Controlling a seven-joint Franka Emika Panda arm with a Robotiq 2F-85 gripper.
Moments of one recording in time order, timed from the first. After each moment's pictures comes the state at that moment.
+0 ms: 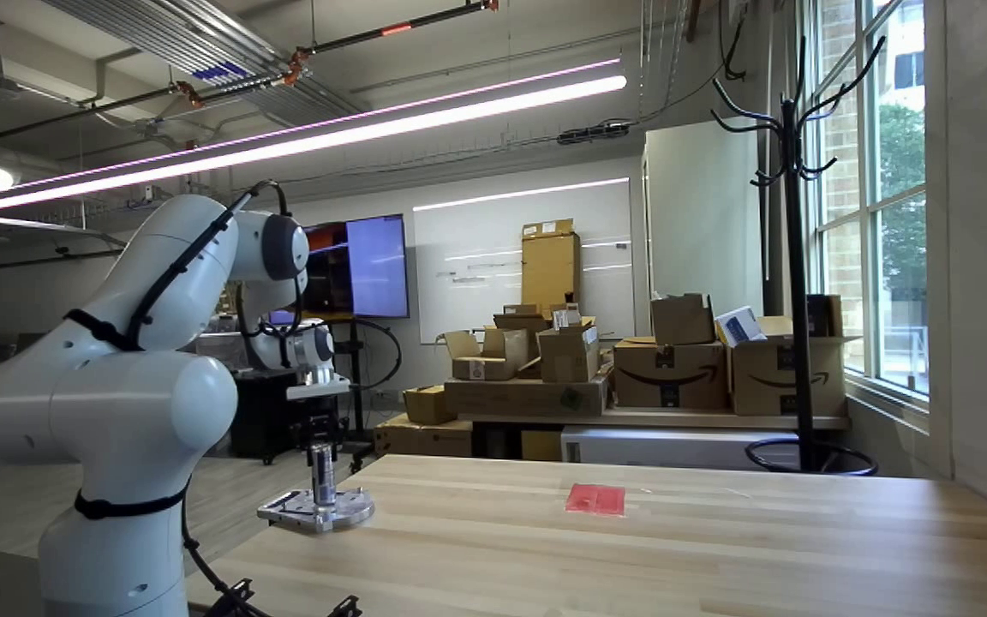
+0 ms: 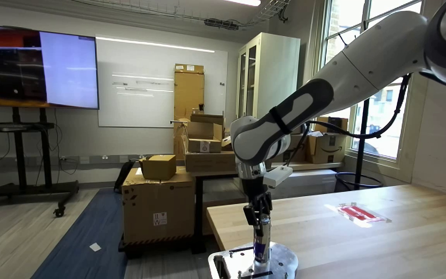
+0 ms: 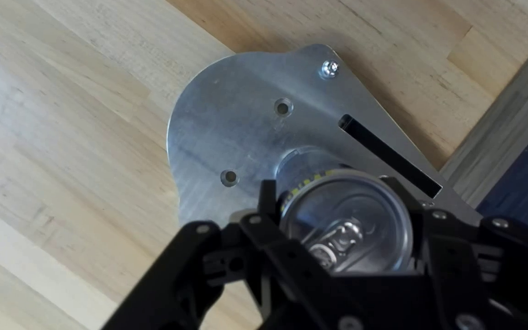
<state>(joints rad) 0.27 0.66 0.15 -1.62 -0.22 2.01 -0.19</state>
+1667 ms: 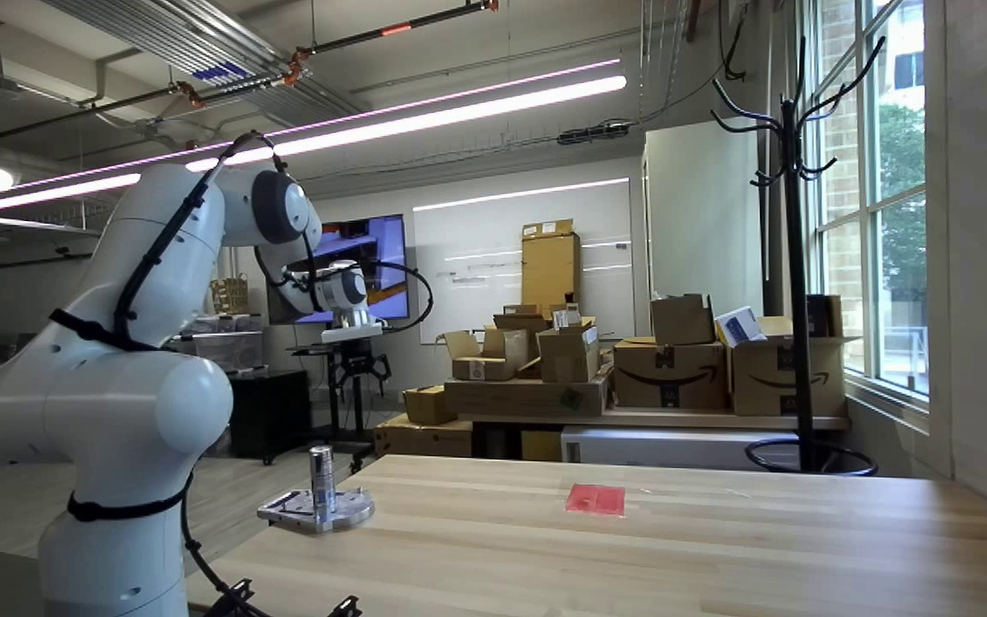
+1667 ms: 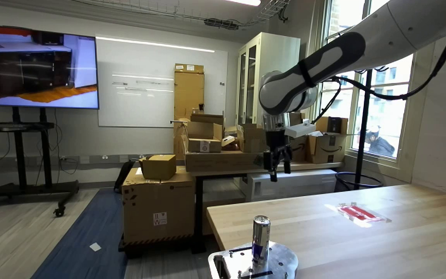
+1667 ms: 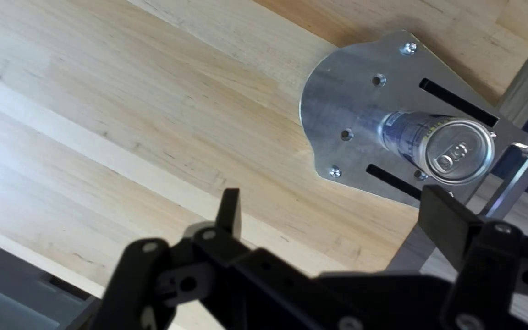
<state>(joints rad) 0.16 0.46 0.10 -1.59 -0.19 1.94 -0.21</state>
